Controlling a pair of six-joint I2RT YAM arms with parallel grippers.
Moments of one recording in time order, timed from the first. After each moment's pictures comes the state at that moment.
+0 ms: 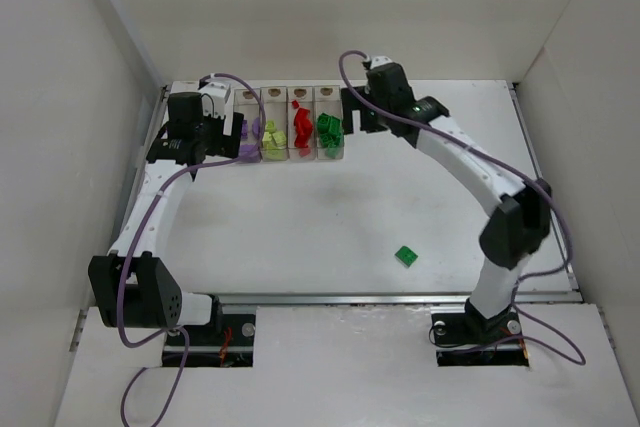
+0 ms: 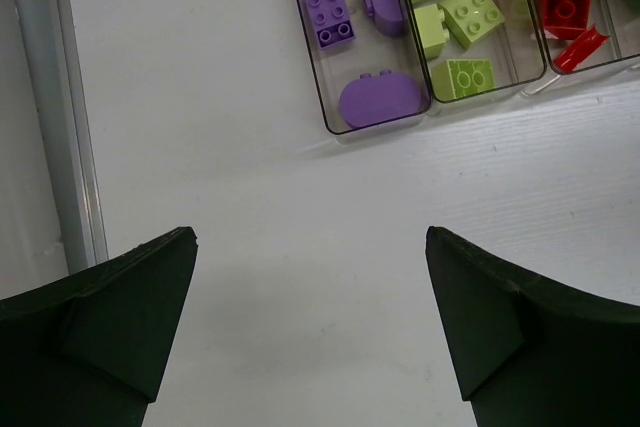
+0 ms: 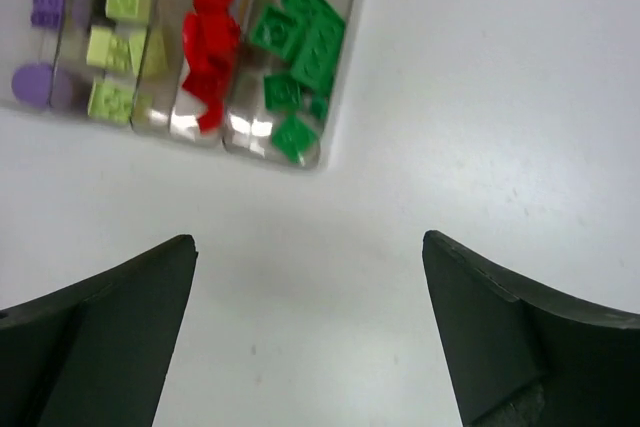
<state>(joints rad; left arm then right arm) -0.05 1.34 1.20 -0.49 0.01 0.19 0.56 1.90 1.84 -0.57 0.17 0.28</state>
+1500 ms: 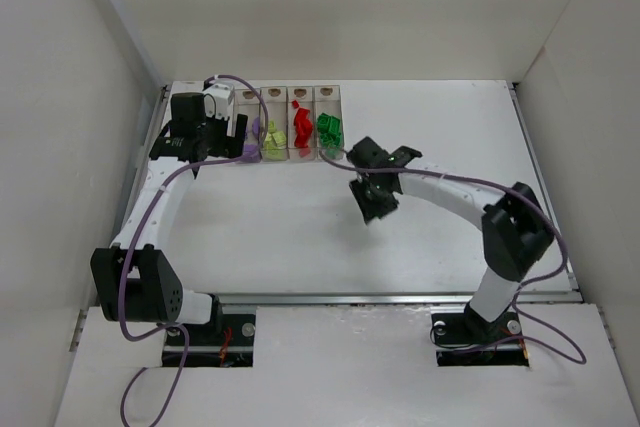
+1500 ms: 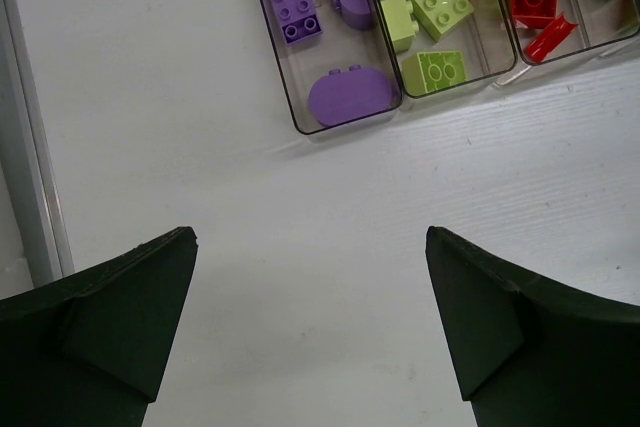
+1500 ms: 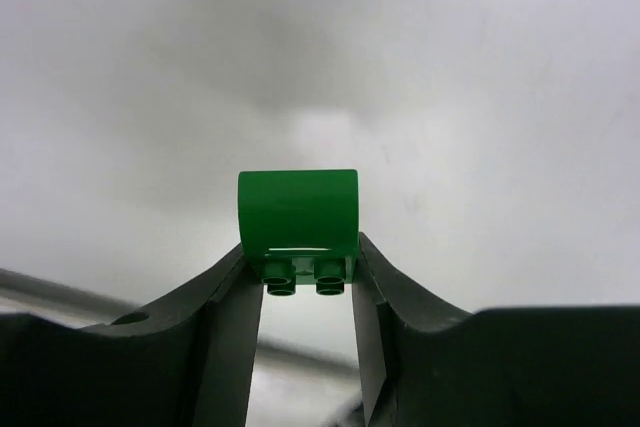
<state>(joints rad) -0.05 1.37 1.20 -0.49 0.07 0.18 0.70 1.77 1.27 -0.95 0.04 0.31</state>
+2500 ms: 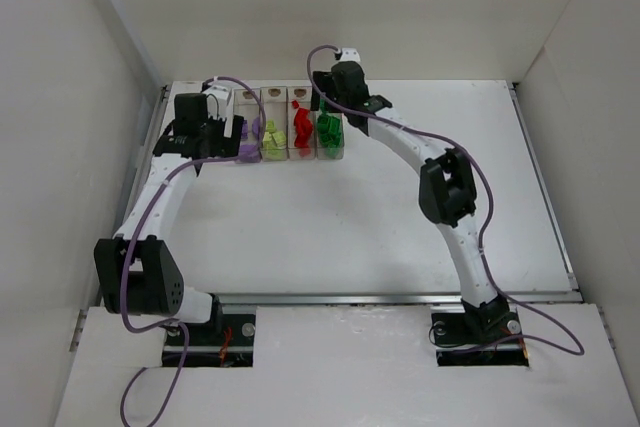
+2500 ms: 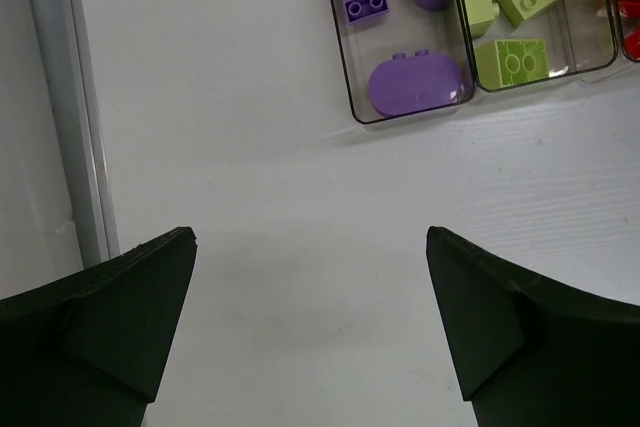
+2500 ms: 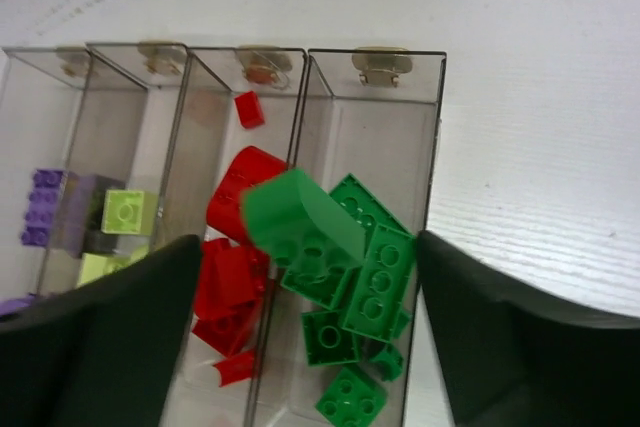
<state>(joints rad) -0.05 1.41 1.20 -0.48 -0.06 0.20 0.55 2.38 2.18 -0.24 0.22 0.35</state>
